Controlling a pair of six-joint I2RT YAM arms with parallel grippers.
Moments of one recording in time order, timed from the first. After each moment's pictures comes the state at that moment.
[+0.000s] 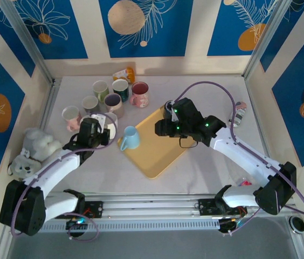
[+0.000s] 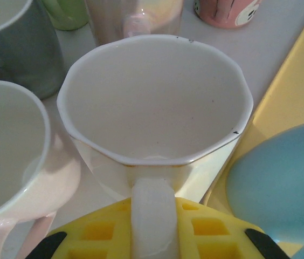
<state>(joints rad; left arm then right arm) -0.34 1.14 0.60 -0.13 -0.09 -0.11 0.70 1.29 1.18 -0.71 -0.11 0.61</state>
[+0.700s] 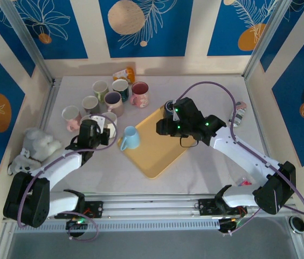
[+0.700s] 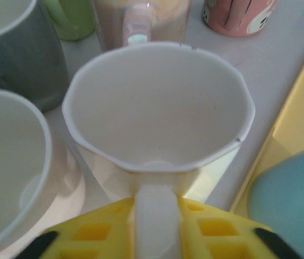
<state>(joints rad) -0.30 1.21 0.53 0.08 -0.06 -0.07 0.68 1.29 1.17 -0.71 -0.10 0.62</state>
